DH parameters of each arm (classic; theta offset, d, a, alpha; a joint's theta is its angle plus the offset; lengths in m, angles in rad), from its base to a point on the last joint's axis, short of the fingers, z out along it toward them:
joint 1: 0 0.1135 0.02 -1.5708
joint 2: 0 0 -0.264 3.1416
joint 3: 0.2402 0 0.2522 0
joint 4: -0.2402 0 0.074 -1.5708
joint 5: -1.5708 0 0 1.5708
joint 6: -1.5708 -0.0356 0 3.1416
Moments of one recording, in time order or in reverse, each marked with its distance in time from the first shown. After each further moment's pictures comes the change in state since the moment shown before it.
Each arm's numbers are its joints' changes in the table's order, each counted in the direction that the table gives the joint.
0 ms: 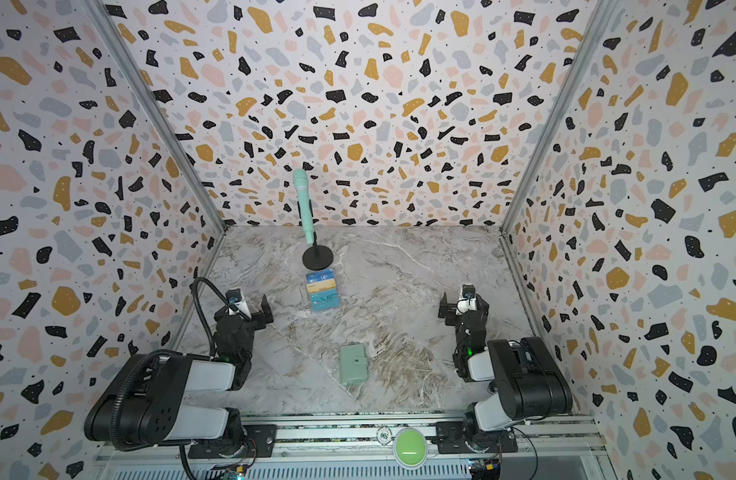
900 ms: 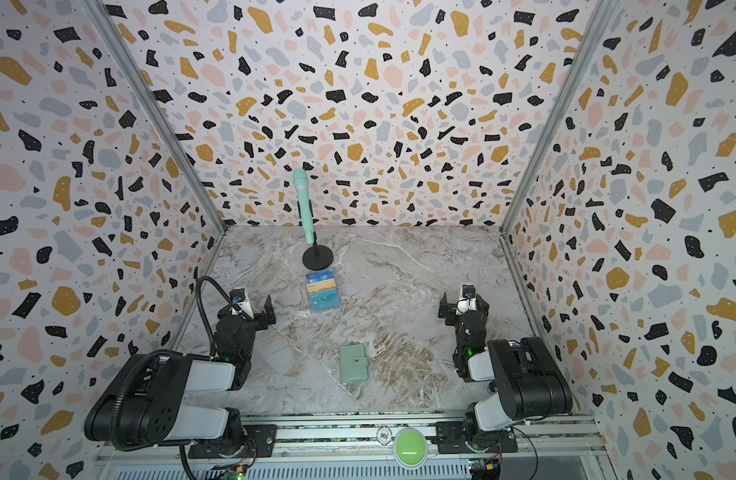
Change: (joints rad) left arm 0.000 0.000 0.000 0.000 -0.072 -0.027; right arm 0.000 0.000 0.000 0.000 0.000 0.000
